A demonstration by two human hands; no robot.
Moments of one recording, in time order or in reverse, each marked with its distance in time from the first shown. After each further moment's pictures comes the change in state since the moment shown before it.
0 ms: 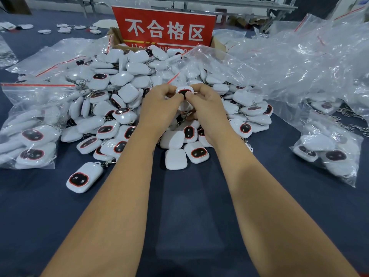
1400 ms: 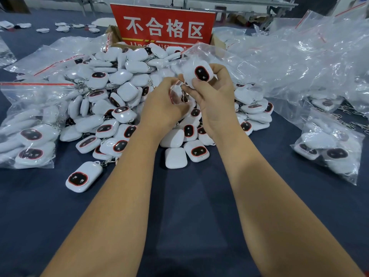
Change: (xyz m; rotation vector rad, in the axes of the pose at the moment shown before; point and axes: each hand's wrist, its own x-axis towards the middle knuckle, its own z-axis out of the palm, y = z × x) left_hand -0.002 -0.006 0.003 0.101 -0.037 0.089; right_hand -0.007 -0.021 0.002 0.429 0.074 -0.149
